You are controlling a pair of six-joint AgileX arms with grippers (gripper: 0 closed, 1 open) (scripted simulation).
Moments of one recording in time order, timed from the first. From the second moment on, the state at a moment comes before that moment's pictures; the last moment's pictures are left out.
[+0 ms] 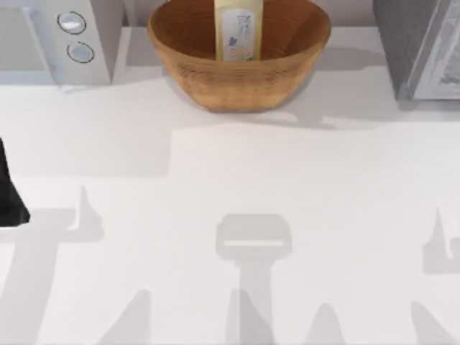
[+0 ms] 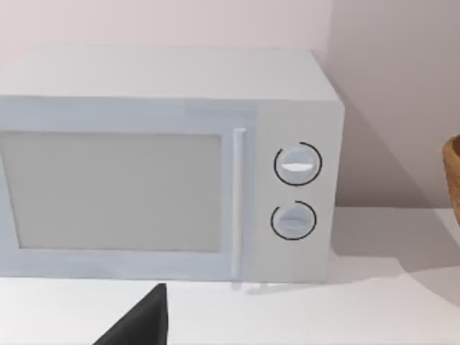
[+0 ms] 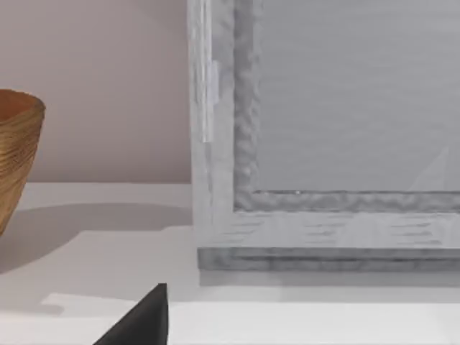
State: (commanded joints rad) left arm -0.10 0.35 0.20 0.12 -0.10 -0.01; right arm 0.00 0.00 0.00 0.00 0.00 0.00
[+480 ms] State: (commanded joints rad) left arm -0.32 1.12 0.69 0.45 -0.30 0.00; right arm 0.00 0.00 0.00 0.00 0.00 0.00
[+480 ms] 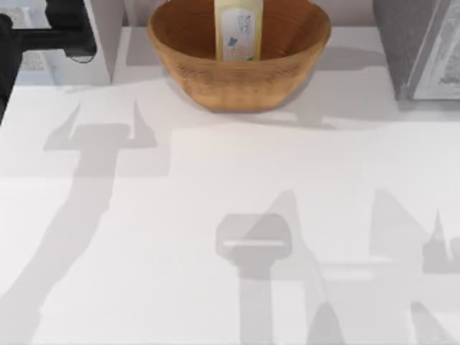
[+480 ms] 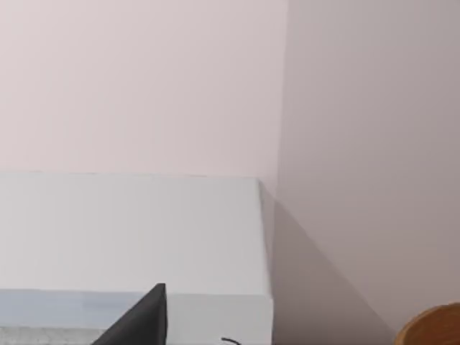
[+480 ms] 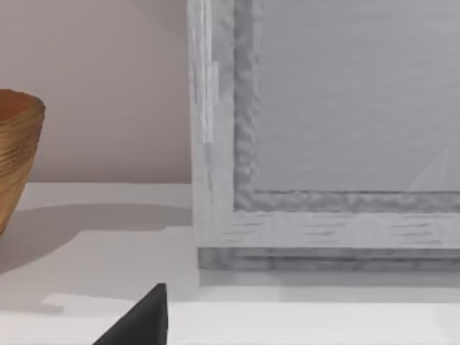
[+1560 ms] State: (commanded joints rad) left arm -0.66 2.35 1.42 0.93 -0.62 0.00; right arm 0.00 0.00 0.00 0.00 0.00 0.00
